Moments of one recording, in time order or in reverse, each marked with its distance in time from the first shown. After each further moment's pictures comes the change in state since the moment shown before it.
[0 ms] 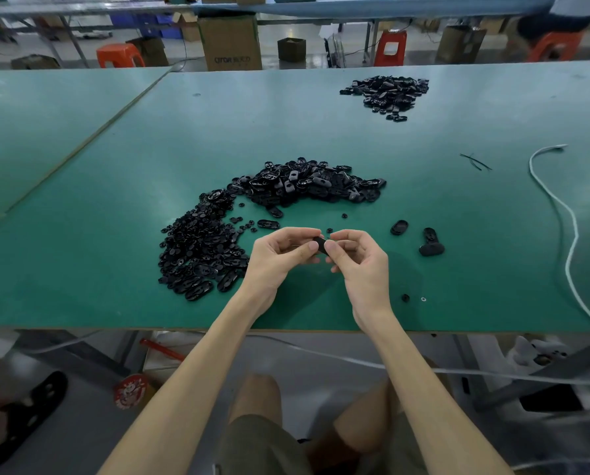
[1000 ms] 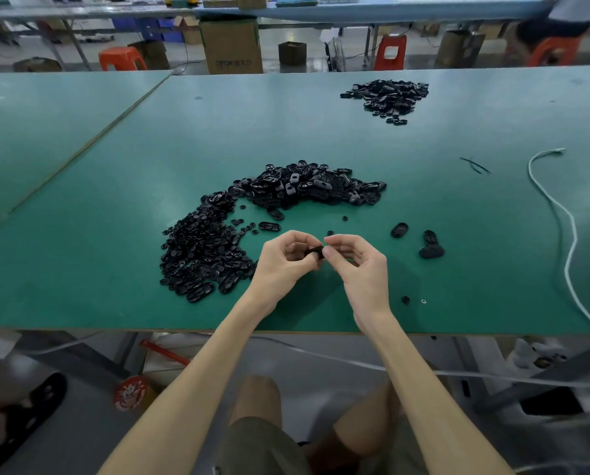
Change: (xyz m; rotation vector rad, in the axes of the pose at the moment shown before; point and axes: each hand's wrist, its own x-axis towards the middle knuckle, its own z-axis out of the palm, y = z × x) left_hand -0.001 -0.002 0.004 0.270 0.042 -0.021; right_hand -0.001 -0.002 0.001 -0.097 -0.032 -0.054
